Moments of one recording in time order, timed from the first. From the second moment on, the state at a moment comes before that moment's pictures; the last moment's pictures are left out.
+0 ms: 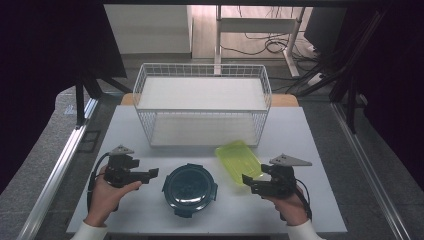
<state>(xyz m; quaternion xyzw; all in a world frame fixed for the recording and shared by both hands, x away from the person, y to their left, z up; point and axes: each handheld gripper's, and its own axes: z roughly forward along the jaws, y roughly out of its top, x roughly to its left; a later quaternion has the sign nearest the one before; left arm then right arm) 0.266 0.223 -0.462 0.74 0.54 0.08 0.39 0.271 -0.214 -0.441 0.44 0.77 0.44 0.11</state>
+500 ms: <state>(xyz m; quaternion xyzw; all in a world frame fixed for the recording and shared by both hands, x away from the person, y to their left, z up) 0.257 0.218 -0.467 0.73 0.53 0.01 0.43 0.251 -0.172 -0.456 0.47 0.75 0.46 0.01</state>
